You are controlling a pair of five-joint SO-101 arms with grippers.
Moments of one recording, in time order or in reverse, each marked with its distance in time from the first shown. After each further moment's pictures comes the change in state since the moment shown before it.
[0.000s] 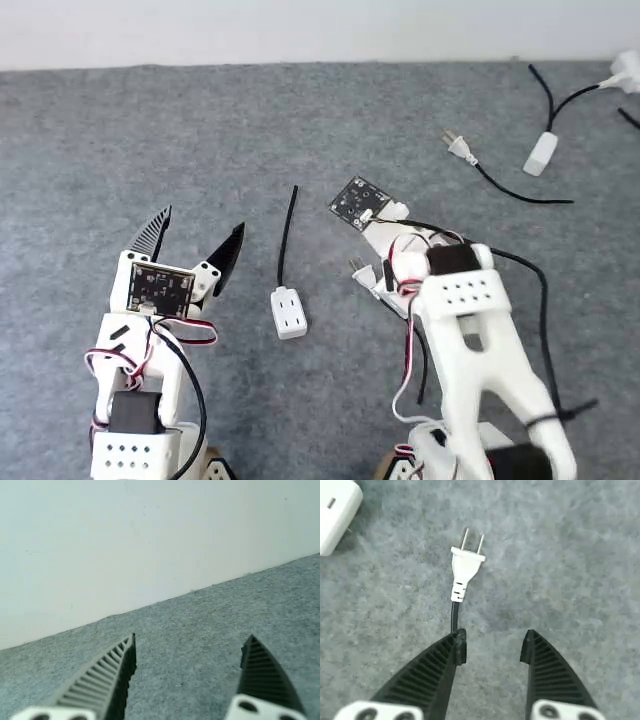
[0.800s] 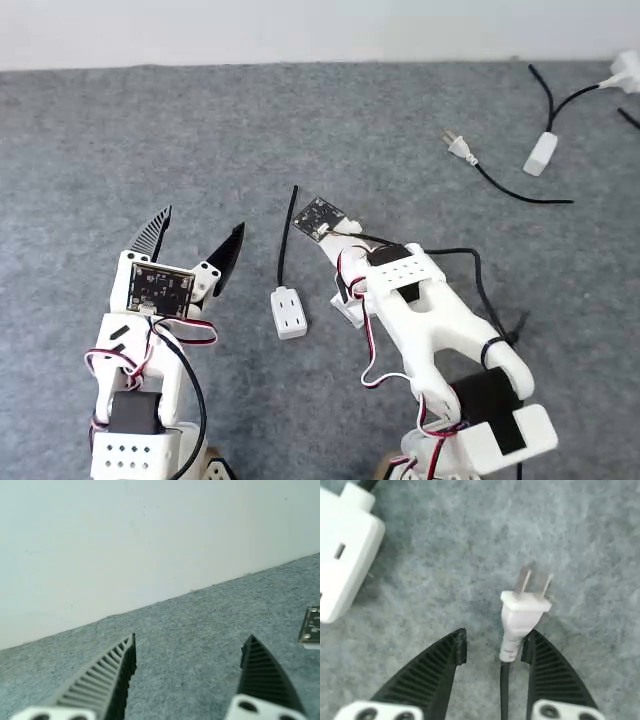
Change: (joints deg) left arm 0.0 0.0 0.0 0.0 0.0; right arm -10.1 20.4 -0.1 -12.7 -12.5
